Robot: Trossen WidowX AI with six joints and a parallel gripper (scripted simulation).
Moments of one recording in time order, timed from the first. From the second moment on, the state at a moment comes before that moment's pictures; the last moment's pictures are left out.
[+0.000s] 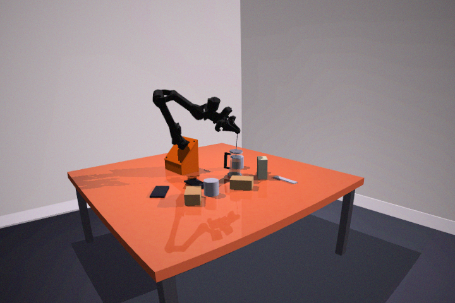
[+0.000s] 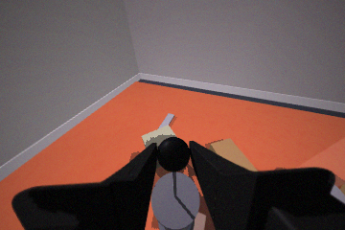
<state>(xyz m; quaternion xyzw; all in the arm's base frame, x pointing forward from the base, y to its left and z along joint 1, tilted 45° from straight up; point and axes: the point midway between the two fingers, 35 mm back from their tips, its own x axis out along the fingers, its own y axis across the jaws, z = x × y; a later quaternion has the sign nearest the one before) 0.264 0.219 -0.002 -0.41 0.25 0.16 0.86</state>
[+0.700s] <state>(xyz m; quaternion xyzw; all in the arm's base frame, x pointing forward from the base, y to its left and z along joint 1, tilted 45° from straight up) 0.276 0.202 -0.028 -0.40 0.24 0.16 0.87</state>
